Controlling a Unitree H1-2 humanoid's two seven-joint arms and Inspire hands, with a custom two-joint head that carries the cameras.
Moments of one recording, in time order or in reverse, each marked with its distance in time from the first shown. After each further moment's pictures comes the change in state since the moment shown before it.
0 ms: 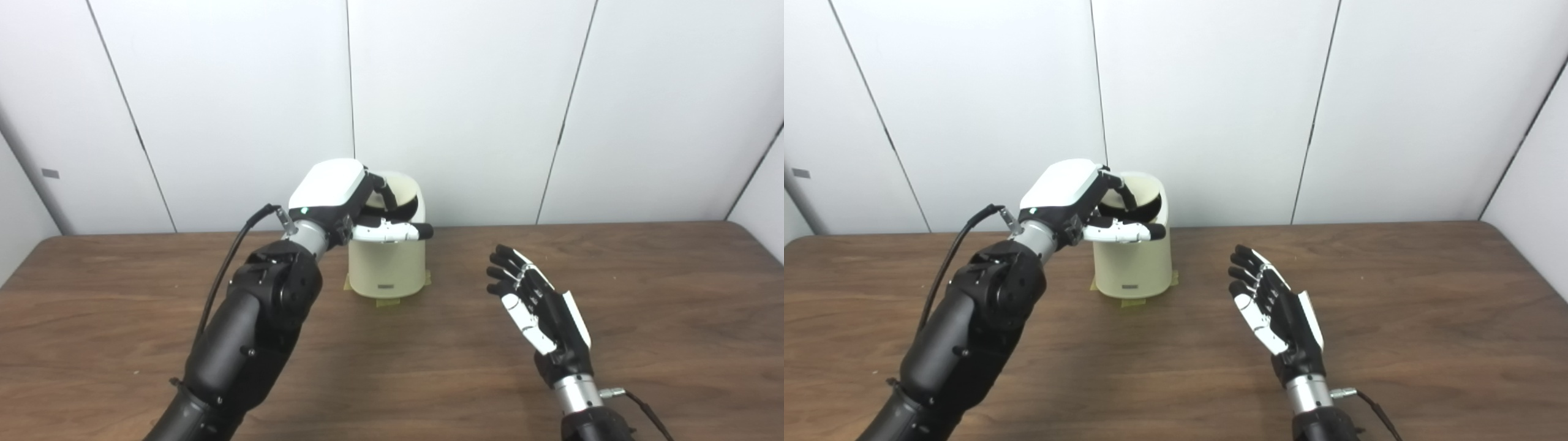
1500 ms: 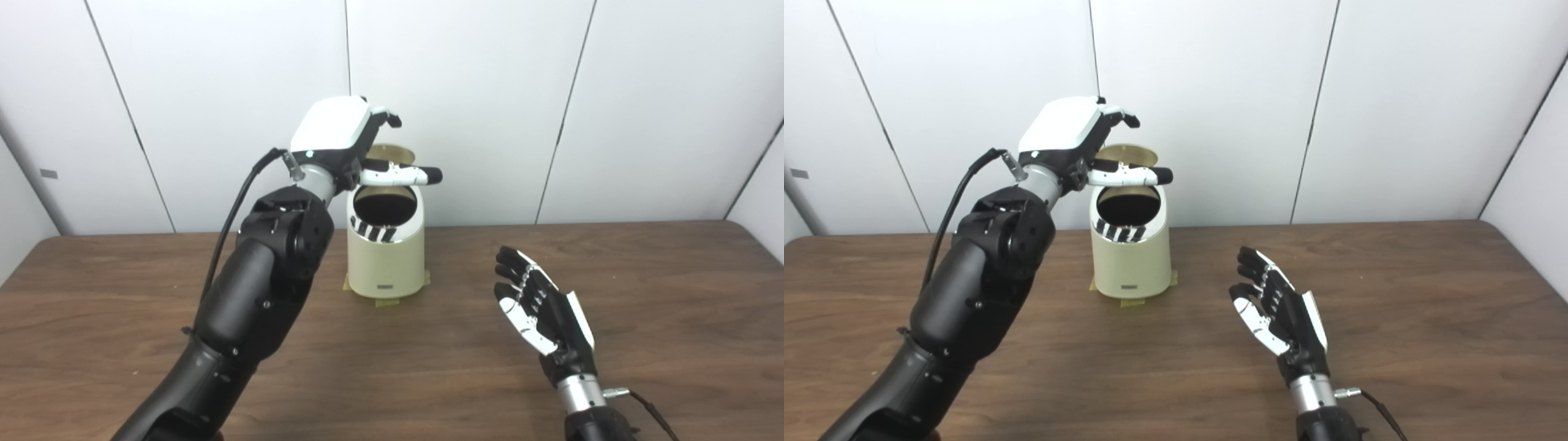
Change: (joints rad) left arm -0.151 -0.019 0.016 0.050 0.075 0.036 -0.003; right arm -0.004 -0.009 -0.005 0.024 -0.021 -0.018 -0.020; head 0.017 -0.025
